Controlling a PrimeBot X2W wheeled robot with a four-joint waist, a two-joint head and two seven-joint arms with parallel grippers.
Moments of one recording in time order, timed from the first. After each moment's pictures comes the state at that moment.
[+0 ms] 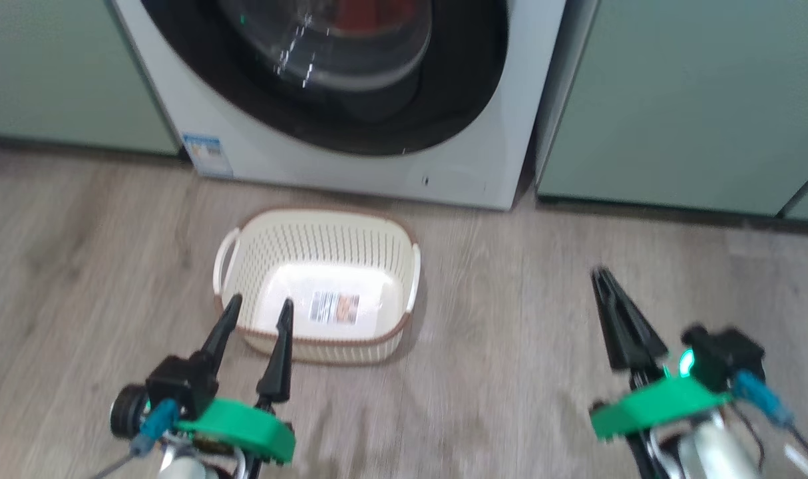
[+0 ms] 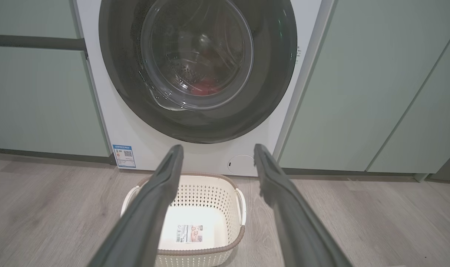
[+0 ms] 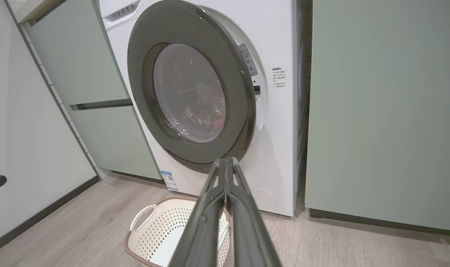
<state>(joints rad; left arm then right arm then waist) 0.02 0.05 -0.17 0.11 -0.20 -0.03 -0.25 0.02 -0.05 0.09 0.10 0.23 0.13 -0.25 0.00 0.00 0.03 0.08</state>
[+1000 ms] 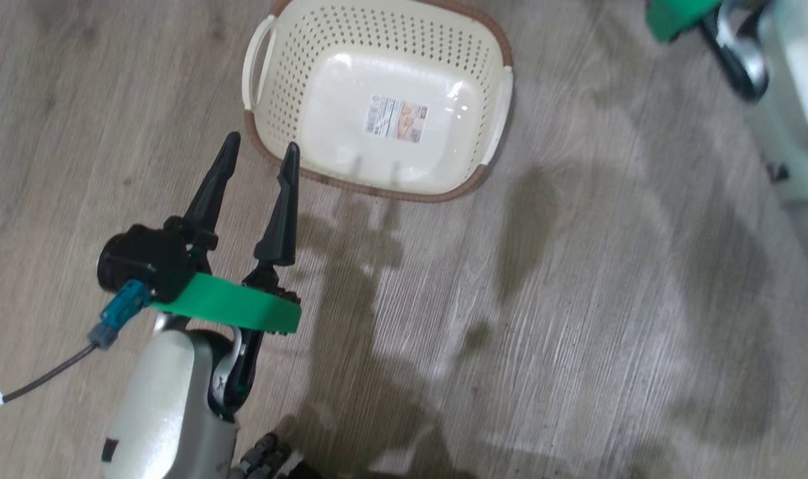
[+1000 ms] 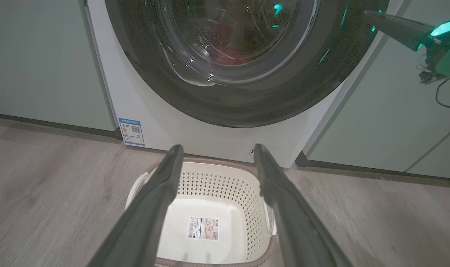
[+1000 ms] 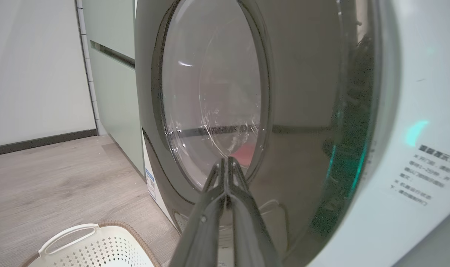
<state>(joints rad) -0.29 0.04 -0.18 0.06 -0.27 -0.08 -0.25 -1.15 -0.30 0.46 0.67 0.22 0.13 -0.26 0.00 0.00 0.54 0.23</state>
